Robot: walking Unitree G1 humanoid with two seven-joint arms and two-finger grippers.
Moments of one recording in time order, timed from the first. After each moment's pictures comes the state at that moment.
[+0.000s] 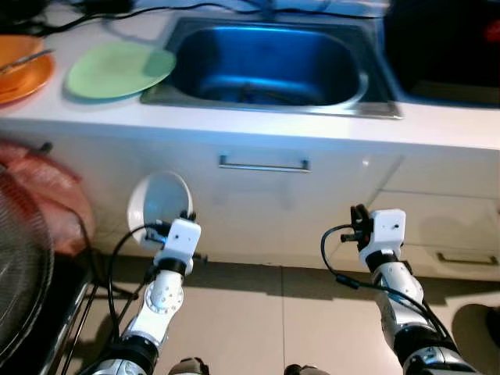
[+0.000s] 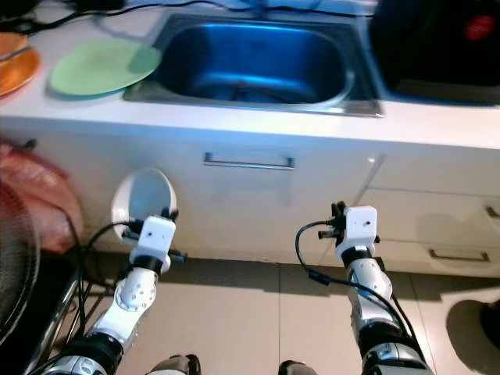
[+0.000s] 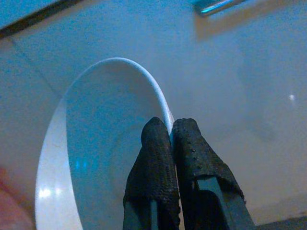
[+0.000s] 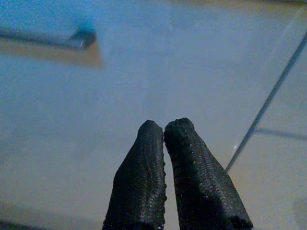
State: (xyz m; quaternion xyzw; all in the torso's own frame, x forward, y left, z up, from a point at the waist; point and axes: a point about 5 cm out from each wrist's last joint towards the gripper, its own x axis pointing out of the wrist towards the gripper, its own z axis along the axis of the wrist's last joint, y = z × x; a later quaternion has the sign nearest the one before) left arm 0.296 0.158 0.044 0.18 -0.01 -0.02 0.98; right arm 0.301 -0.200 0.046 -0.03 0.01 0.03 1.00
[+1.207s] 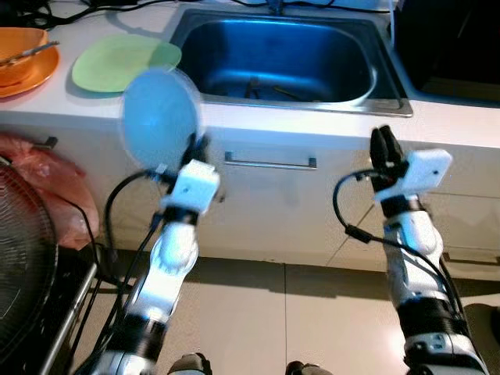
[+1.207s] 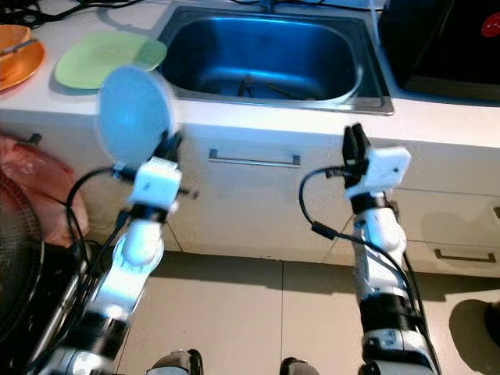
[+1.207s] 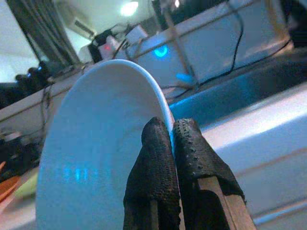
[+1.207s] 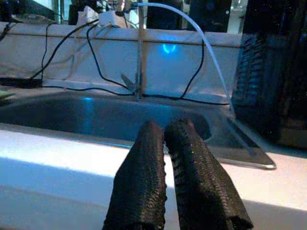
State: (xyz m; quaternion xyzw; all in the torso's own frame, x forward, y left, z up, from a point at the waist) left arm 0.315 0.114 0.173 0.19 -0.26 -0.03 0.95; right arm 0.331 -0.188 0.167 -0.01 -0.23 0.05 0.97
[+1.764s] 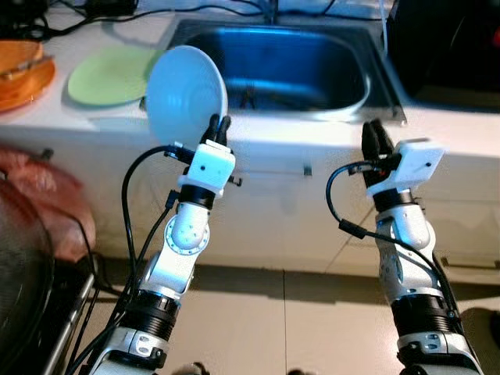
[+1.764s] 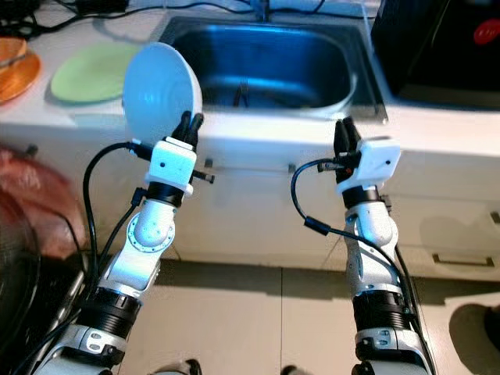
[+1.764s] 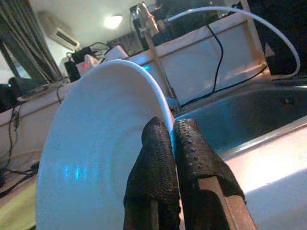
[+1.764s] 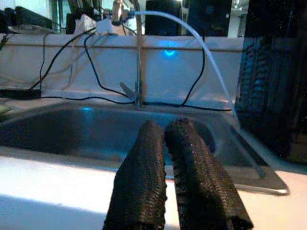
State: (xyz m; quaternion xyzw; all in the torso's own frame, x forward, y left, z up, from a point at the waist) left arm 0.326 0.098 0.185 0.18 -0.27 -0.07 0.94; right arm 0.332 -0.179 0.176 0.00 -0.23 0.05 0.97
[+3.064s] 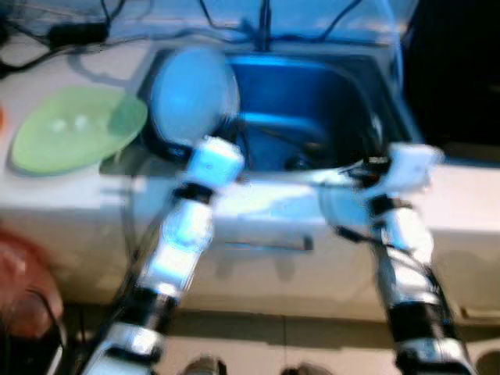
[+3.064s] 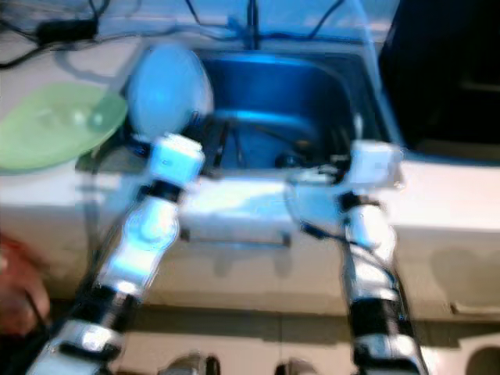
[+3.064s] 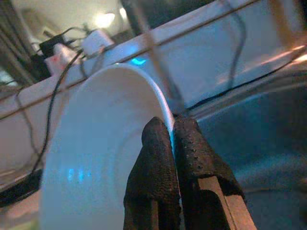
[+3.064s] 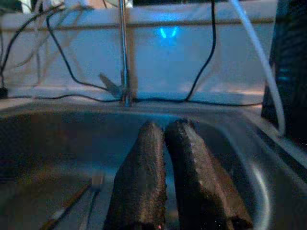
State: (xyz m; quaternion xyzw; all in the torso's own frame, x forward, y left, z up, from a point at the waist) left arm 0.330 0.104 0.188 0.19 -0.27 -0.07 0.94; right arm 0.329 -0.166 0.171 0.02 -0.21 0.06 0.98
